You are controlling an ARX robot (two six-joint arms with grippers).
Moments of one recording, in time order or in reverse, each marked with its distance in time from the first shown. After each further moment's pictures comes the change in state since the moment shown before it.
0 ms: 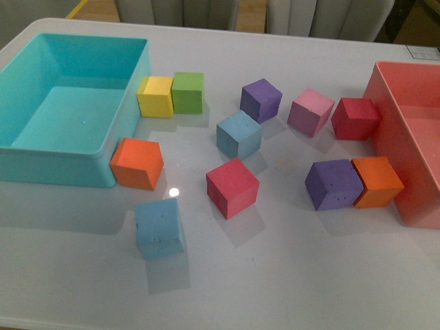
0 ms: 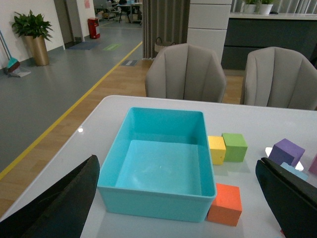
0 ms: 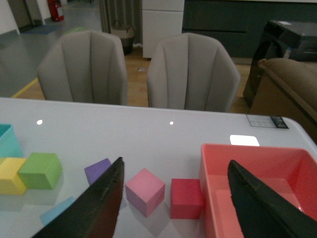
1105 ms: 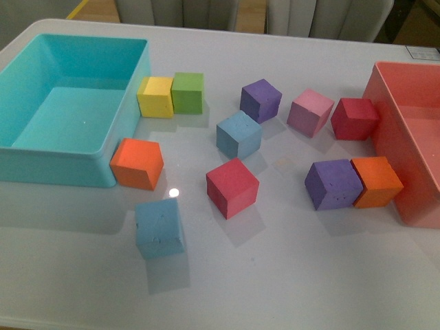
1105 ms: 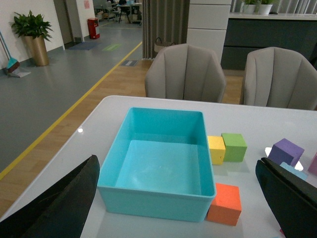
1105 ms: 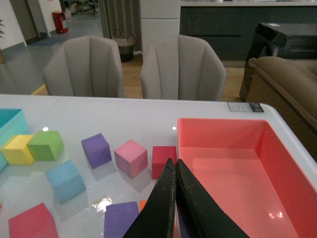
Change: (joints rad) left arm 0.000 0.000 0.000 0.000 0.000 0.000; right arm -0.260 -0.803 -0.377 -0.404 -0.262 0.008
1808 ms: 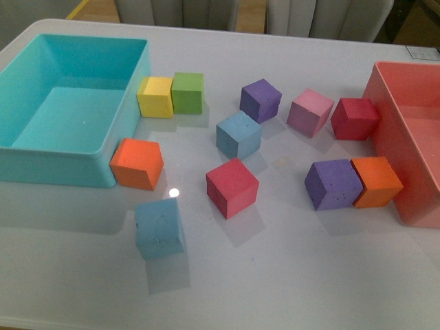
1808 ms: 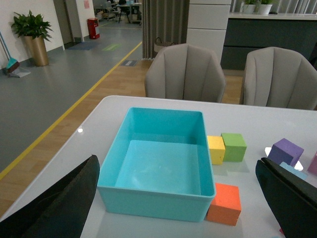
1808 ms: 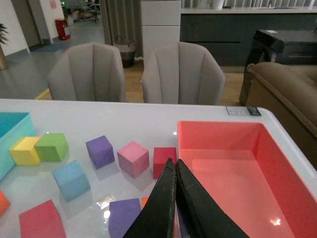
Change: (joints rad) left arm 0.000 0.000 0.000 0.000 0.000 0.000; right arm 0.000 -0.370 -0.001 -0.355 0.000 0.000
